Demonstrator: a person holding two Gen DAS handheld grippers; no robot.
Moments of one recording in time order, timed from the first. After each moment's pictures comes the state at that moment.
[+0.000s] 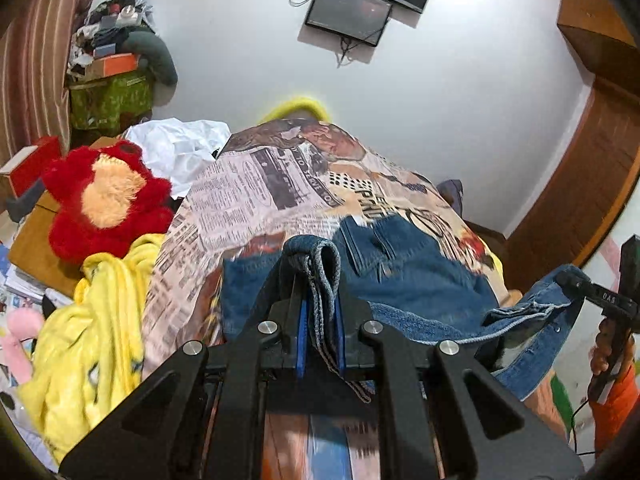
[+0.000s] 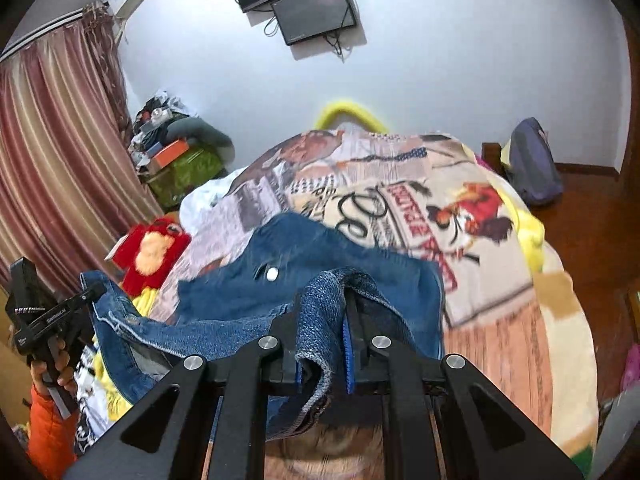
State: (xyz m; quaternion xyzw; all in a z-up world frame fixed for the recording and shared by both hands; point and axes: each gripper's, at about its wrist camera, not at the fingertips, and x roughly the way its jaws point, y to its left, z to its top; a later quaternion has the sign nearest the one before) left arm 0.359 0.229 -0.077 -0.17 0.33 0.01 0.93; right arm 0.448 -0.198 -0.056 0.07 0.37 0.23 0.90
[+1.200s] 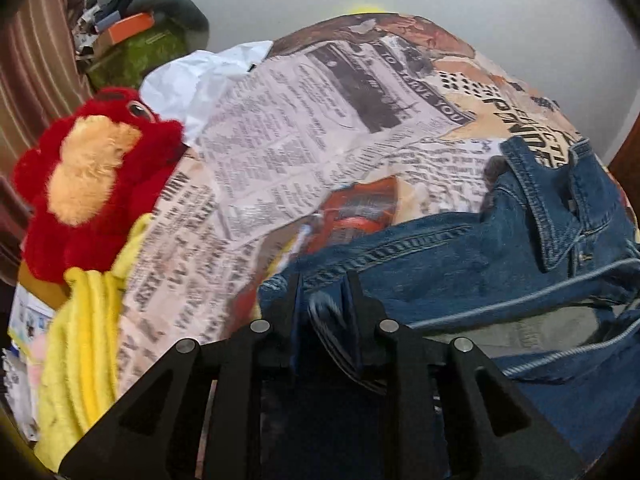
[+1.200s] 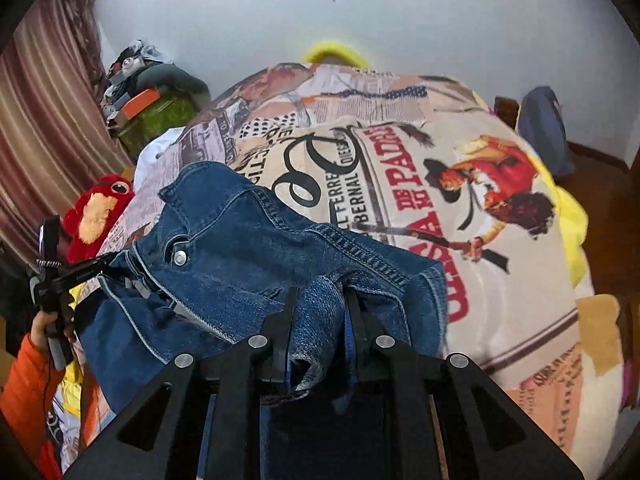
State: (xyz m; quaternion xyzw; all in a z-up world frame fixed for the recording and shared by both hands) left arm 0.501 0.258 -0.225 -0.07 0.47 0.13 0.87; right arm 0.565 -0.185 -0.171 0.02 0.45 0.22 0.86
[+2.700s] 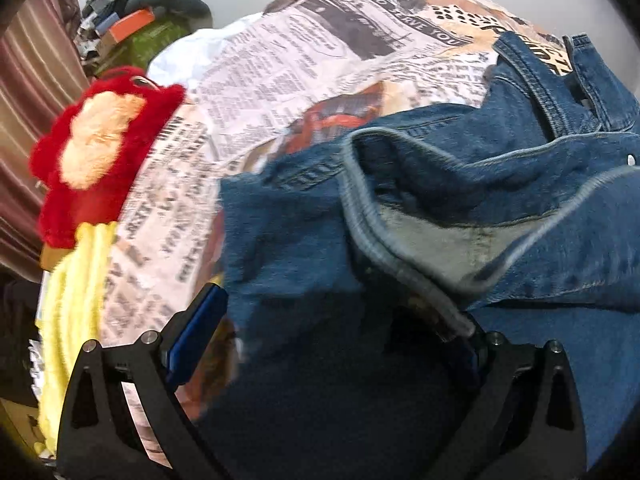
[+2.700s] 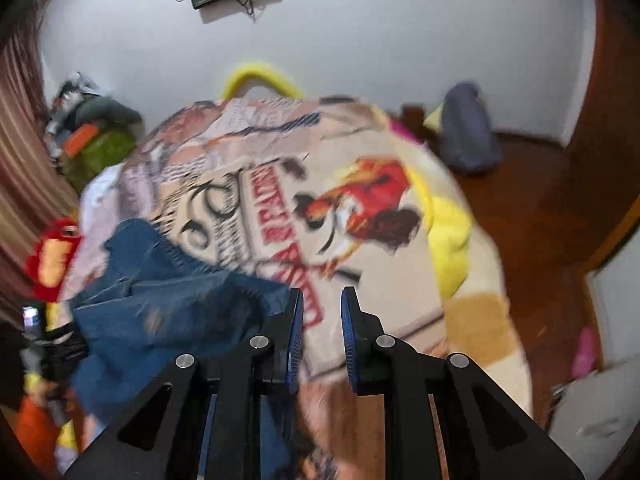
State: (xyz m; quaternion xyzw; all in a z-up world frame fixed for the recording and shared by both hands) left arm 0.478 0.221 -0.267 -0.01 0.52 0.16 0.84; right arm 0.572 -0.277 -0.121 0.04 0.47 0.12 0.88
